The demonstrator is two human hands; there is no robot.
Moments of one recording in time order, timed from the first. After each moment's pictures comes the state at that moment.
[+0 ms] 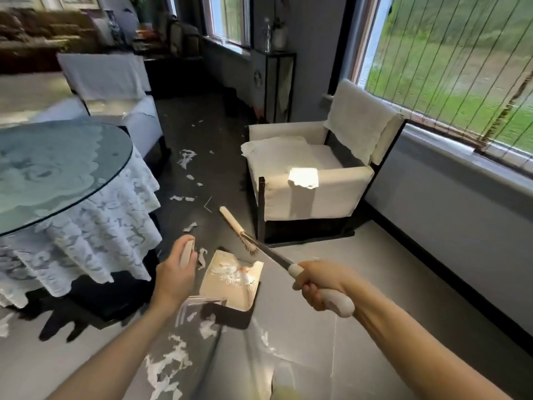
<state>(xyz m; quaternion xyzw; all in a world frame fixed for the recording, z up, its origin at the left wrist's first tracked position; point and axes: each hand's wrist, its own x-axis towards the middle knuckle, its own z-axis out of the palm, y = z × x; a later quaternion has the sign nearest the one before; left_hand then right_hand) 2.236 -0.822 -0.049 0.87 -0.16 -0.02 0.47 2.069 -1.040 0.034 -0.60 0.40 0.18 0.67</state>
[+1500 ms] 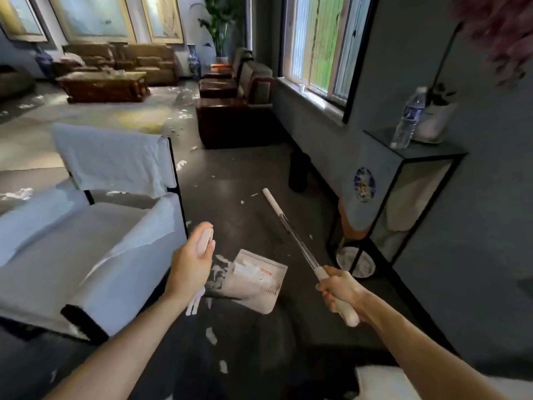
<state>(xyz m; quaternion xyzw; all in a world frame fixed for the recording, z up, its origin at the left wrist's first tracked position) 3.430 -1.310 0.016 0.87 -0.11 0.09 0.48 3.322 -1.592 -0.011 -0.68 0.31 0.15 0.65</state>
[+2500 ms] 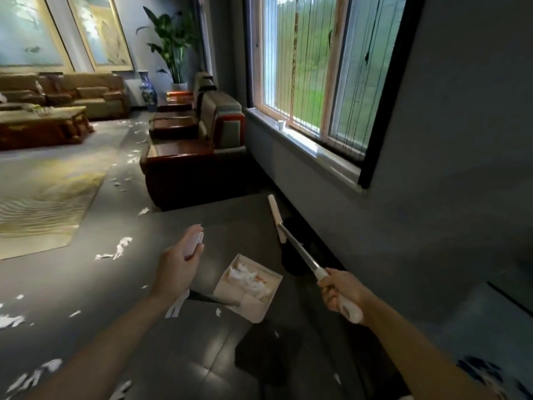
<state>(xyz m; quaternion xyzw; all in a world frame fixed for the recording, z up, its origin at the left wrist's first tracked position) 4.256 -1.617 0.042 0.85 -0.23 0.14 0.46 4.091 -1.891 0.028 -0.54 0.35 0.05 0.76</state>
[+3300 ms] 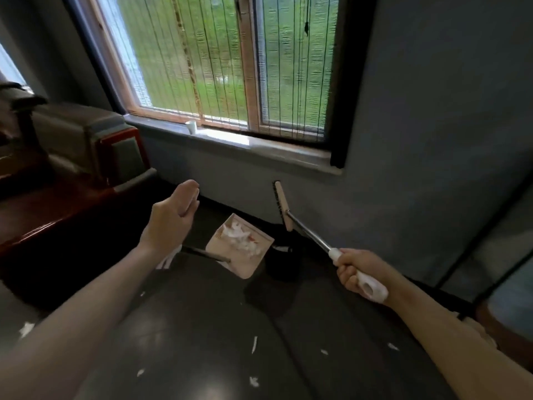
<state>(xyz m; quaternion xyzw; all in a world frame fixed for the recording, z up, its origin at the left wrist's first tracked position) 4.788 -1.686 0.094 0.70 -0.58 0.07 0.41 4.448 -1.781 0.061 -0.33 0.49 -0.21 0.78</state>
